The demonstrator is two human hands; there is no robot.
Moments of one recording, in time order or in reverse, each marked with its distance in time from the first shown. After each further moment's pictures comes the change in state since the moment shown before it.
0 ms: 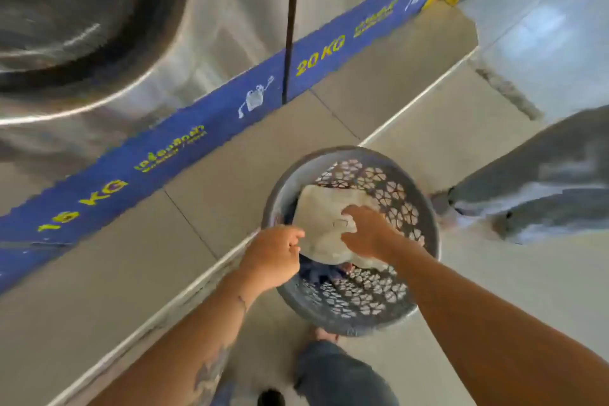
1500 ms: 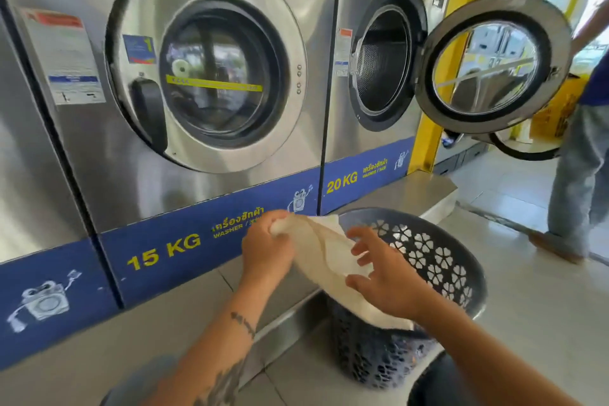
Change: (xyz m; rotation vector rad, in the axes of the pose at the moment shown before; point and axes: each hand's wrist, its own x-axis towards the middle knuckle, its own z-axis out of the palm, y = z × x) left_hand -0.152 -0.110 0.066 -0.554 1.002 0.378; right_hand -0.146 -0.040 0.188 0.184 0.747 -0.604
